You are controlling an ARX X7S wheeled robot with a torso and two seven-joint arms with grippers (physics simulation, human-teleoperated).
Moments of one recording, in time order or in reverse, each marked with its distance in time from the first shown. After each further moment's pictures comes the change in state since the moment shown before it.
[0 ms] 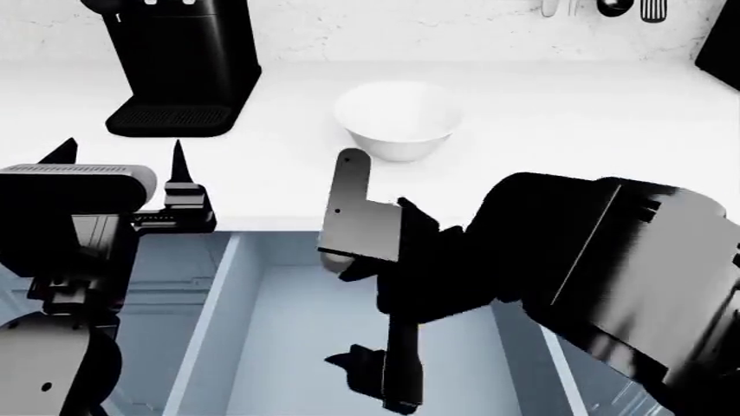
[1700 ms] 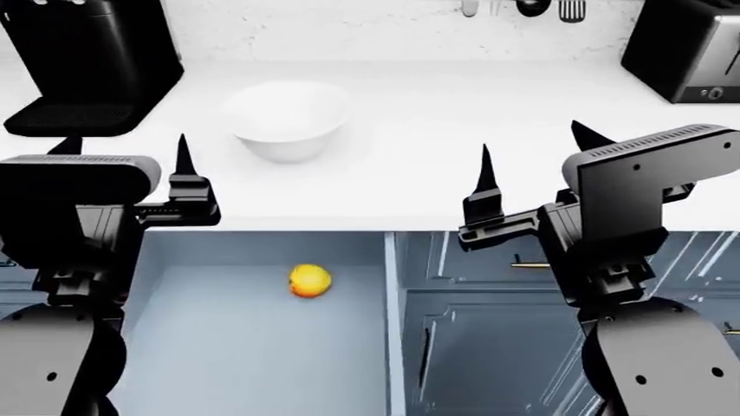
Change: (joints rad) left arm -0.036 0.029 0.005 0.002 0.030 -0.038 0.023; right arm -0.771 -0.138 0.702 -0.354 -0.673 -0.415 0.658
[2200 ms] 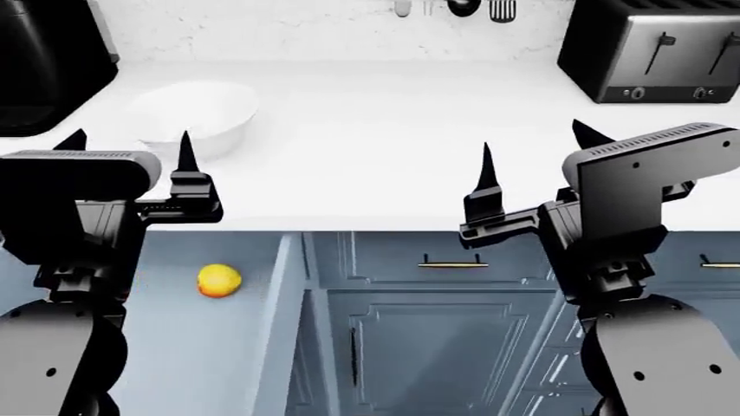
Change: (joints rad) left arm -0.017 0.014 -0.006 0.001 -0.001 -0.019 0.016; right arm 0.001 -0.005 0.002 0.014 -0.012 -0.011 -0.005
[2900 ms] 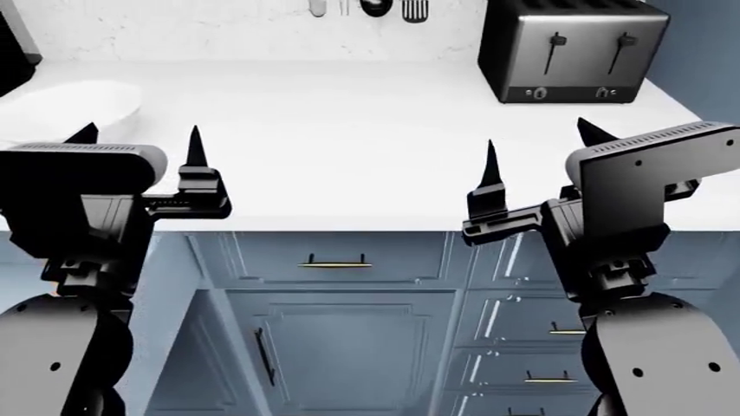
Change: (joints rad) left arm -0.024 0.024 0.004 0.003 0.001 -0.017 0.024; right arm 0.002 -0.007 0.002 0.010 -0.023 -0.007 -0.001
